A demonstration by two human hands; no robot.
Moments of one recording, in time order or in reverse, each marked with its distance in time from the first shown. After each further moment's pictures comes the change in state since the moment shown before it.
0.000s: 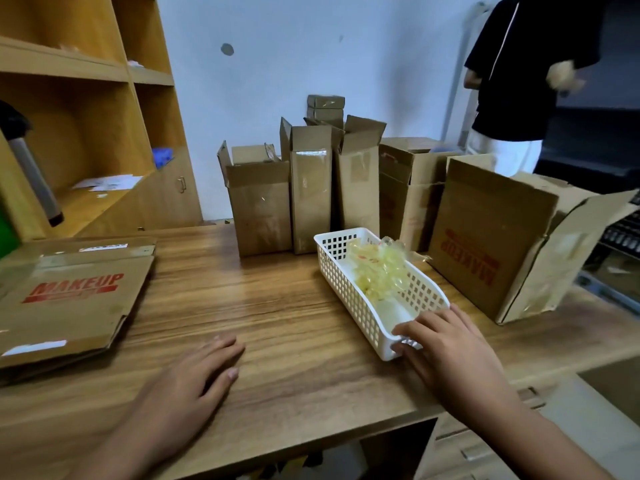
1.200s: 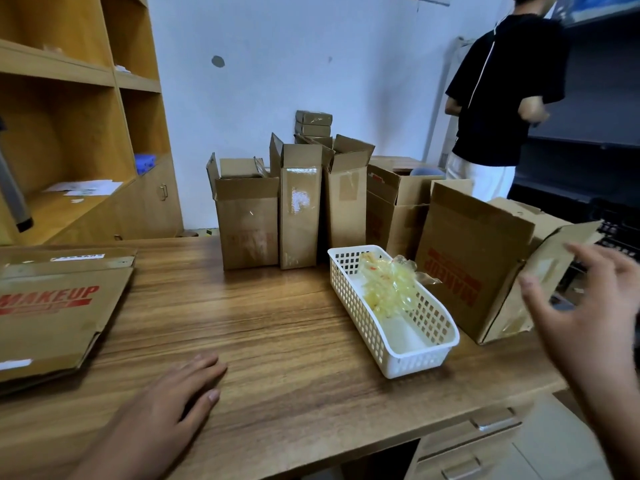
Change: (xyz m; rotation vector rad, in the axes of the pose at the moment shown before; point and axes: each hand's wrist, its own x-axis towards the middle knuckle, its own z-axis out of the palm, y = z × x) left_hand 0.009 -0.013 0.014 0.010 0.053 0.078; right_hand 0.022 0.083 -0.095 0.282 0.540 0.558
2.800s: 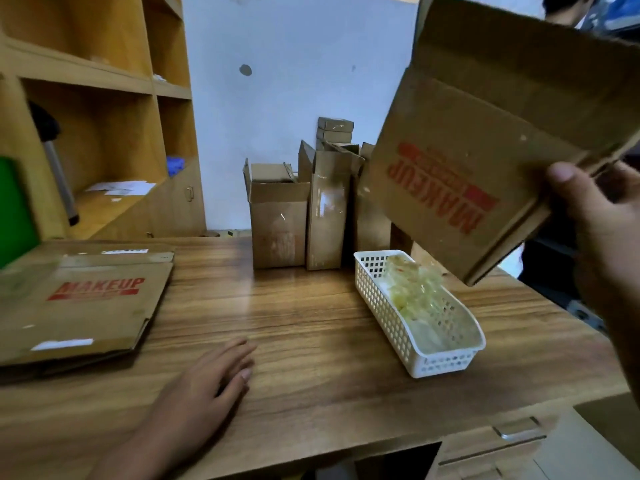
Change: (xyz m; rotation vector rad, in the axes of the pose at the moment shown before) left_hand -0.008 0.013 -0.016 -0.149 0.088 -0.056; right_hand 0.080 -0.073 -0.003 0.831 -0.156 0.043
